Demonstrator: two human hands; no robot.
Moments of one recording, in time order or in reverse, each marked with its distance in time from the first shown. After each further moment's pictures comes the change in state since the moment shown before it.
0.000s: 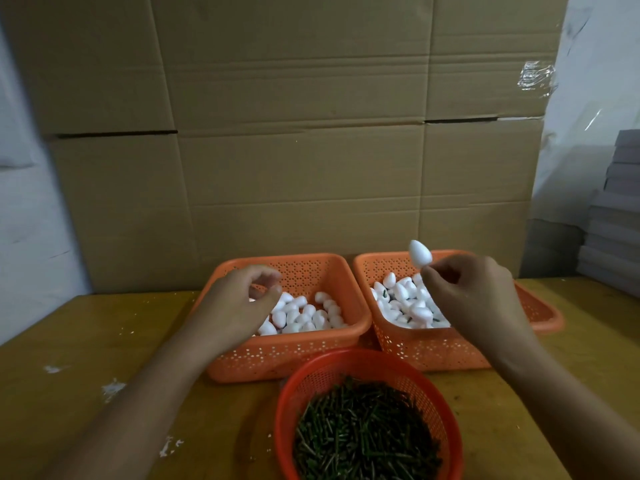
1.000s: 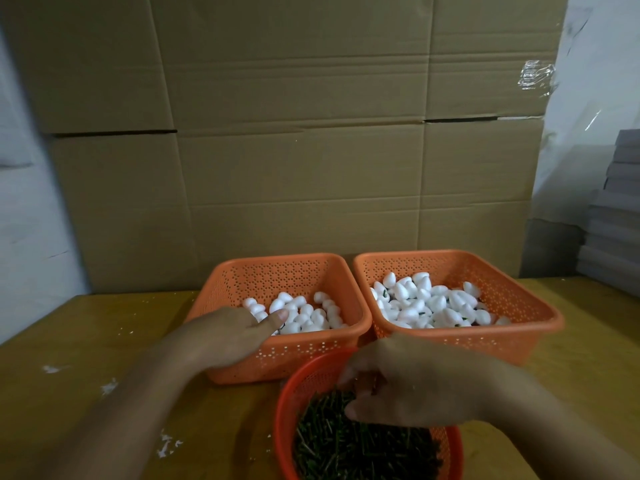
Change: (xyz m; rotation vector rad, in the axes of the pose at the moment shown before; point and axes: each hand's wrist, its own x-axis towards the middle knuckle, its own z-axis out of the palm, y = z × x) left_hand -0.006 -0.004 -0.003 0.464 -0.467 -0.229; right_hand -0.037 -0.035 0.011 -0.145 -1.039 -0.461
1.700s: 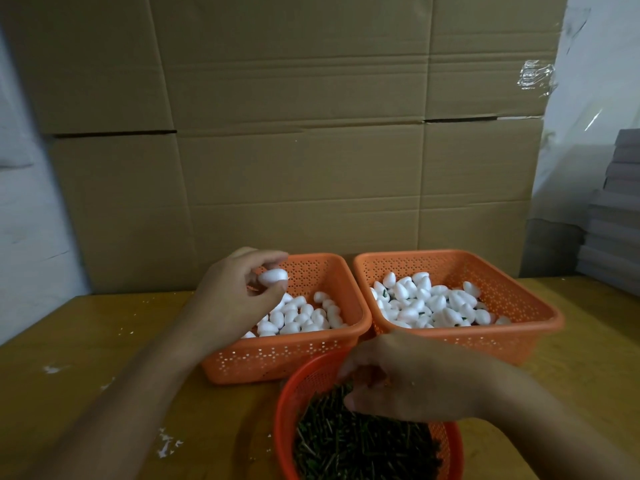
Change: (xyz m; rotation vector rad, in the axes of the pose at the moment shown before) left_hand -0.004 0.009 -0.014 -0.456 0.557 0.436; right_hand 0.000 -0.001 -0.001 0.017 0.021 0.012
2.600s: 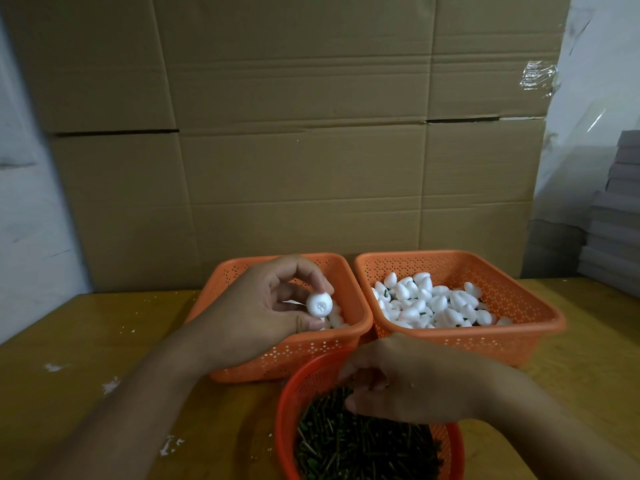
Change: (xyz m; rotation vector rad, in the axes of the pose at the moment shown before) left_hand -0.015 0.051 -0.001 -0.489 -0.359 0.033; right_hand 0.004 0.006 0.003 0.018 -0.030 -0.033
